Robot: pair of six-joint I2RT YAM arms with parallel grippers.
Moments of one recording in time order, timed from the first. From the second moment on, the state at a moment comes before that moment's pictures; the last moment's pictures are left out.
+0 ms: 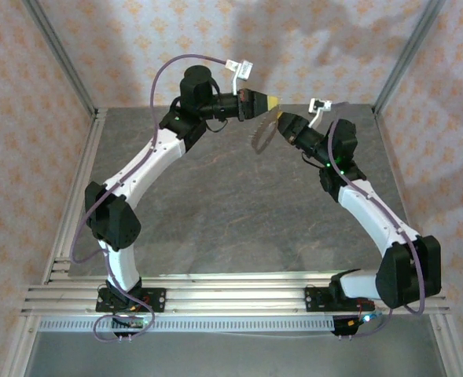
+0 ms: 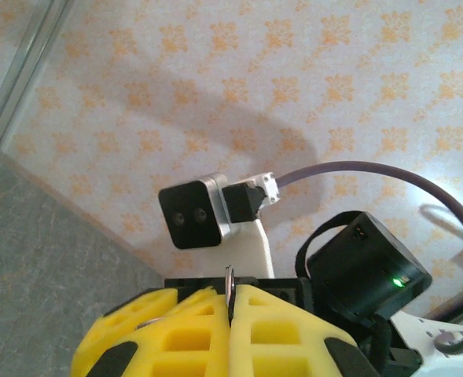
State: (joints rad) left arm -0.48 1.86 1.85 0.04 0.86 -0.69; right arm 0.27 1.31 1.00 0.37 -0.55 0.97
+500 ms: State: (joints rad) left arm -0.48 1.86 1.79 0.11 0.84 -0.73; right arm 0.21 1.16 0.97 0.23 -0.39 0.88
